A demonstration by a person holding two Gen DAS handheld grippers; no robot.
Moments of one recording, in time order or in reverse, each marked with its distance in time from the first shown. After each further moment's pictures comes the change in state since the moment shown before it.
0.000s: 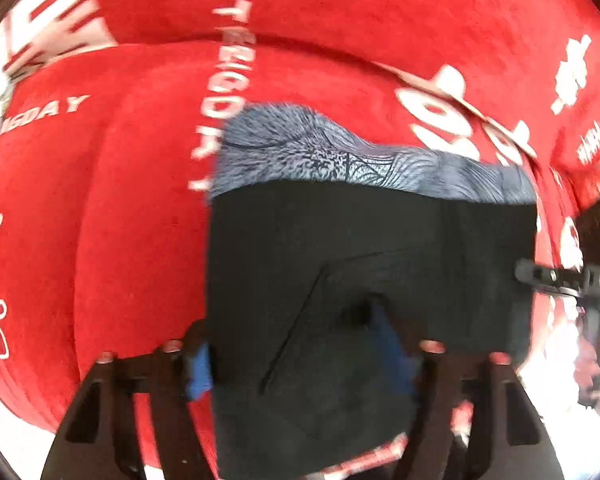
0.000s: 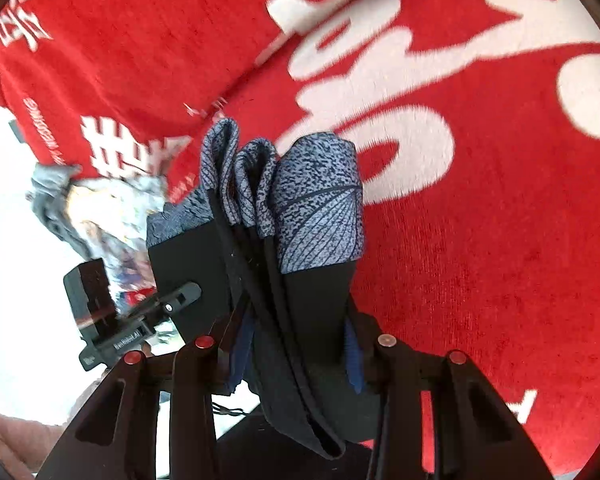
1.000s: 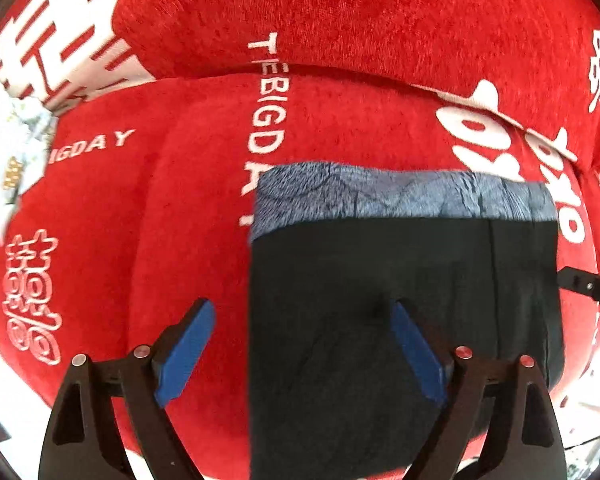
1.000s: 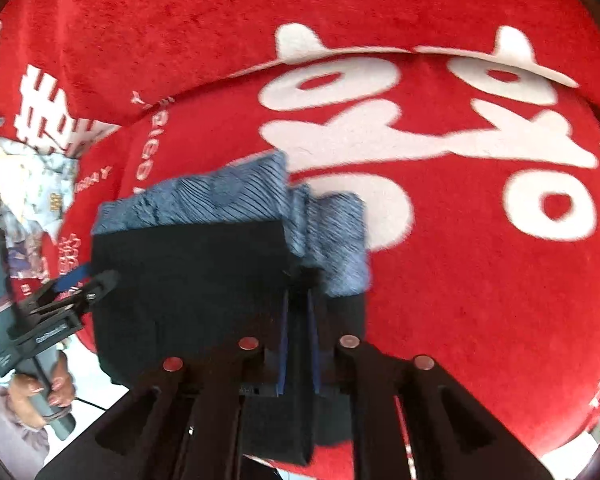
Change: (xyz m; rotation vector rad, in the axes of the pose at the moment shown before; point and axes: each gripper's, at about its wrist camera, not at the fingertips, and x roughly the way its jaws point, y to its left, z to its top) left arm -0.015 -0.024 0.008 0.039 -0.027 0.223; right arm 0.007 0.062 0.010 -0.150 -0.082 -0.445
